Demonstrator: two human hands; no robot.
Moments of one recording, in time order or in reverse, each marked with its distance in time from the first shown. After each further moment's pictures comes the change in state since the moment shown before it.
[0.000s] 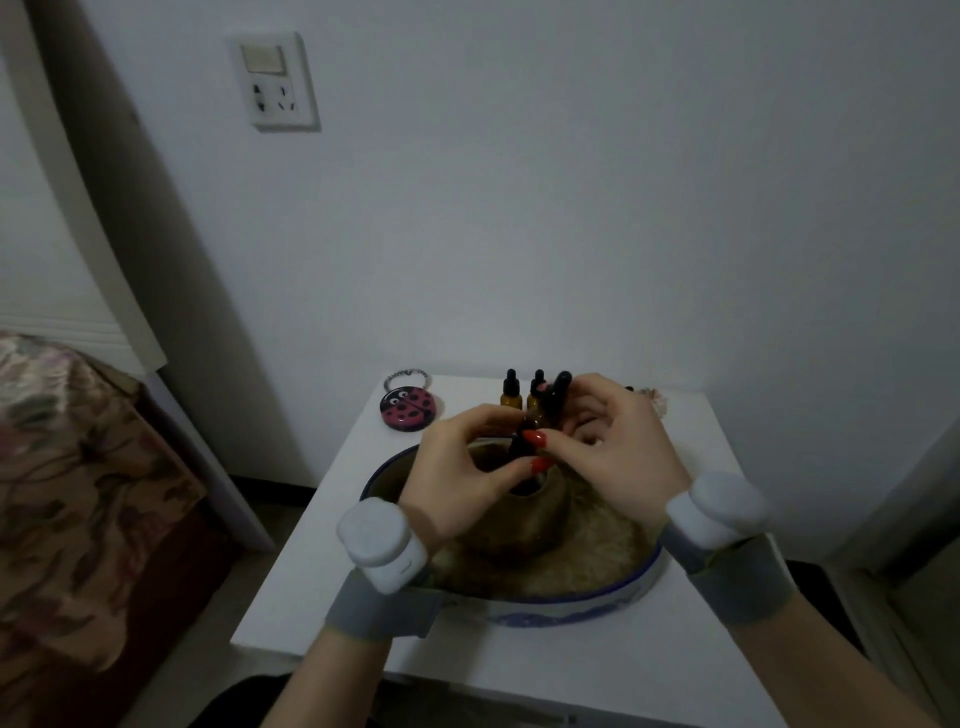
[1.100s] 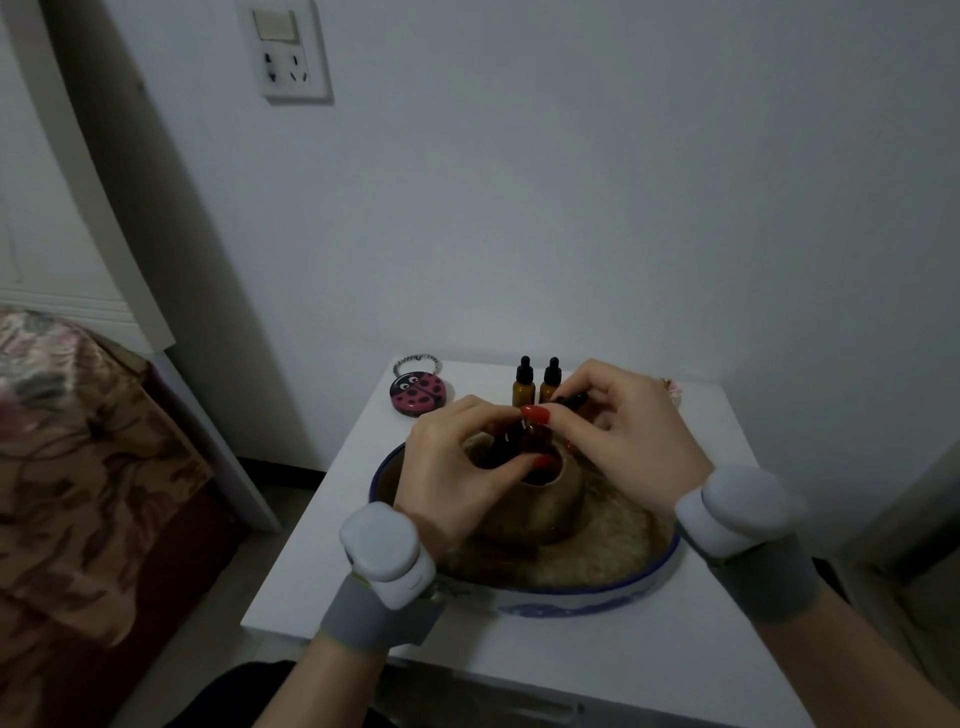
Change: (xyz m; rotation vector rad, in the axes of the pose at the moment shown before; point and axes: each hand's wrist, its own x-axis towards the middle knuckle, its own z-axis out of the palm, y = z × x) left_hand -0.015 -0.002 -0.009 0.162 0.187 0.202; right_hand 0.001 -0.019 0.003 -0.154 -0.074 -0.048
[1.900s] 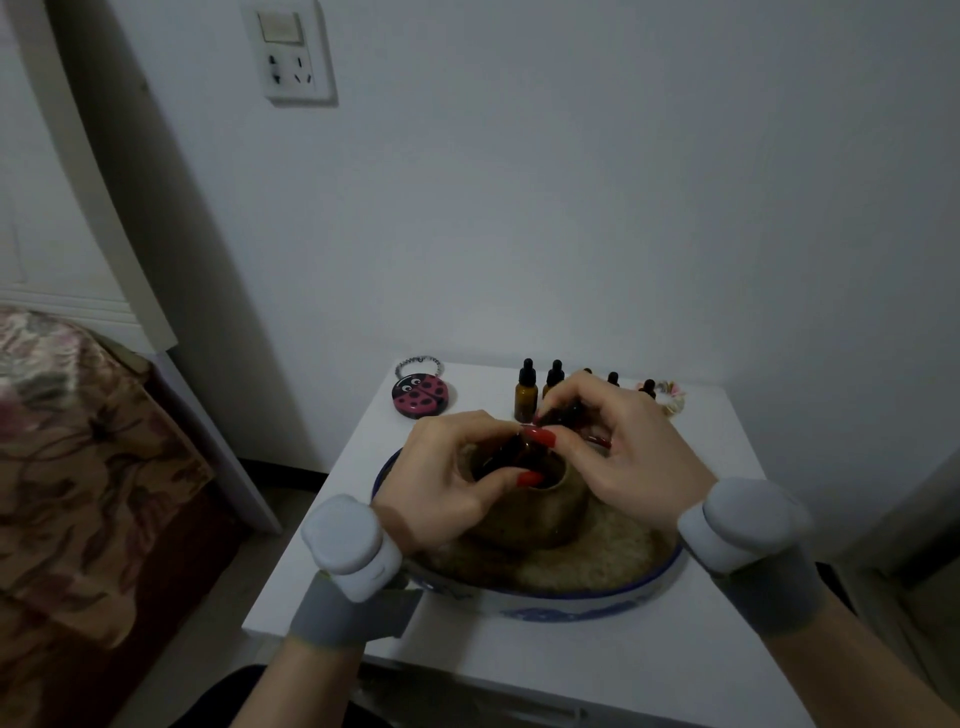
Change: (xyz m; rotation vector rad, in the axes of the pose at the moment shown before) left_hand 0.005 0.001 -0.024 -0.050 -0.285 -0.051; right_hand -0.005 -0.003 0.000 -0.085 -0.106 -0.159
